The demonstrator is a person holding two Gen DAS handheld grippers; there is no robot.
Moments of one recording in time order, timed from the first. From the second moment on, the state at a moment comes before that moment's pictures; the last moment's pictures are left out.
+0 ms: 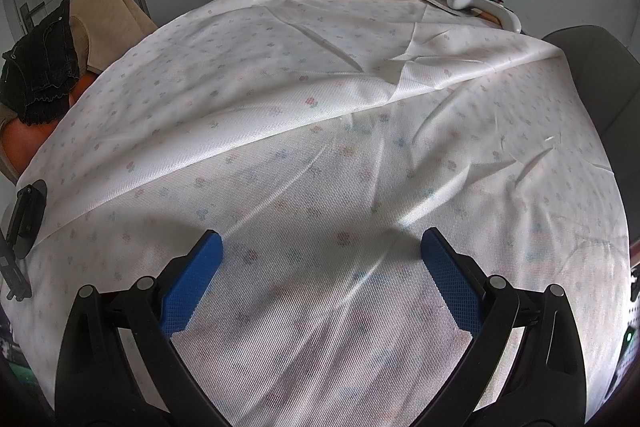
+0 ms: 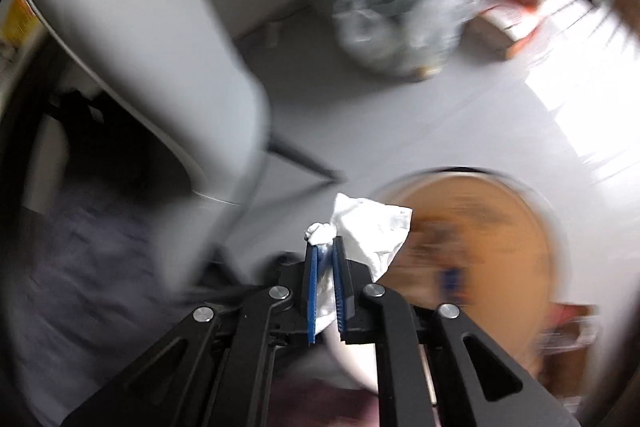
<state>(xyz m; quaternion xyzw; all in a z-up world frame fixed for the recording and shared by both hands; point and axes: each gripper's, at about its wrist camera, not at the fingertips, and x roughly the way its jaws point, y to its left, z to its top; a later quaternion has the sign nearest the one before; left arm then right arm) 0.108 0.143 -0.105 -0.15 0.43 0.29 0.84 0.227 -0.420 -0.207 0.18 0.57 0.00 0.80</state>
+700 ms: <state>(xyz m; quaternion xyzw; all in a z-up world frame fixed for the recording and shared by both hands) 0.108 0.143 -0.105 -0.15 0.43 0.29 0.84 0.118 -0.230 0.051 -0.02 0.32 0.28 0.90</state>
